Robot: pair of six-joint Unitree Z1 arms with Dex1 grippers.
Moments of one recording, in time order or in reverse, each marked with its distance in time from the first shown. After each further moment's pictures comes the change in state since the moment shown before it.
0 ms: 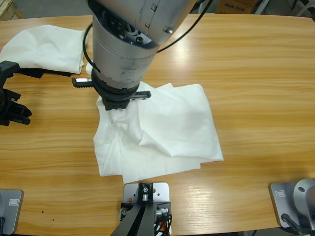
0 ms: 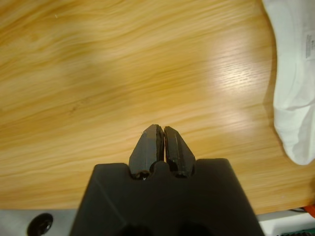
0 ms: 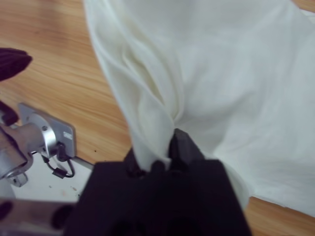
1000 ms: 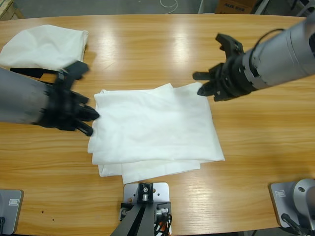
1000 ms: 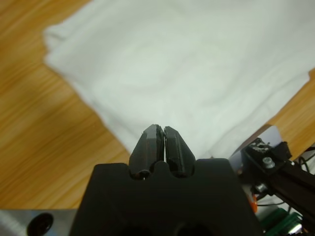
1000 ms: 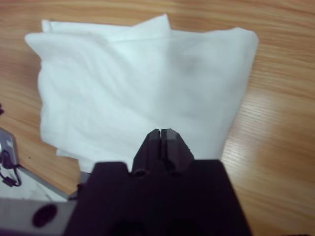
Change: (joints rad) arm 0 -0.300 0.118 -0.035 -0.346 -0.166 0.000; arm 1 -0.375 -0.506 0.934 -0.514 0.047 -0.294
